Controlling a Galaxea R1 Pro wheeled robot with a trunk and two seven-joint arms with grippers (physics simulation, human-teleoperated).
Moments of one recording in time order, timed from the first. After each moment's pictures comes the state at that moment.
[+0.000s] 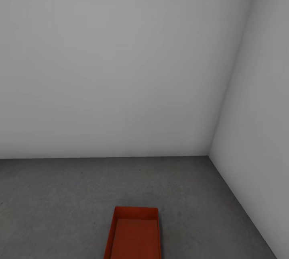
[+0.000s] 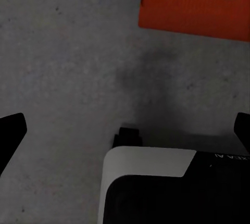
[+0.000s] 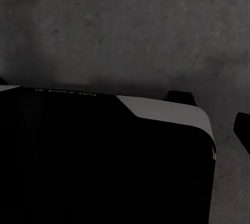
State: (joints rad) left arm -0.36 0.03 0.03 0.00 0.06 0.00 0.04; right arm -0.22 0.12 0.50 0.03 -0.43 -0.12 -0.01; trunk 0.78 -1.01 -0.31
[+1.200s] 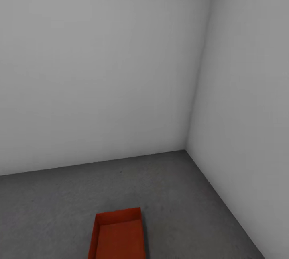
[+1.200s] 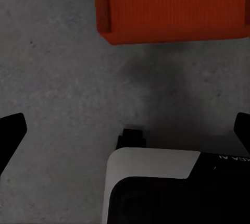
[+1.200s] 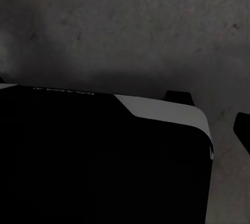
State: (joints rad) left arm -0.36 0.03 0.03 0.00 0.06 0.00 0.05; right arm -0.22 0.12 0.50 0.03 -0.43 -0.12 -0.01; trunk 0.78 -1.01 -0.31
